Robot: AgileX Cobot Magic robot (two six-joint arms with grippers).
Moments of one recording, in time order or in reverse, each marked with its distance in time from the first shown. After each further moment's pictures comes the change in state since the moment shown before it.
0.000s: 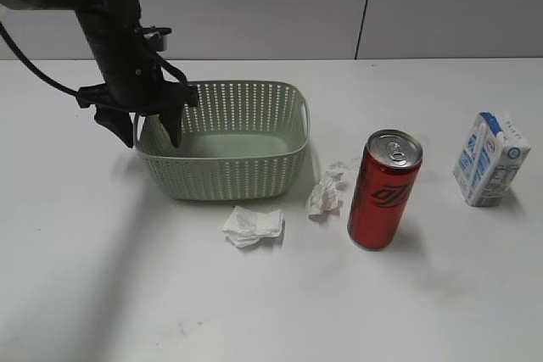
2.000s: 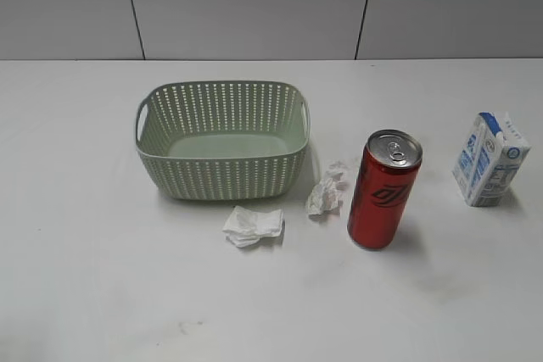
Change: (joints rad) left arm 0.367 -1.674 1.031 -0.089 -0.185 0.297; right arm 0.000 0.000 0.000 0.000 0.000 0.000
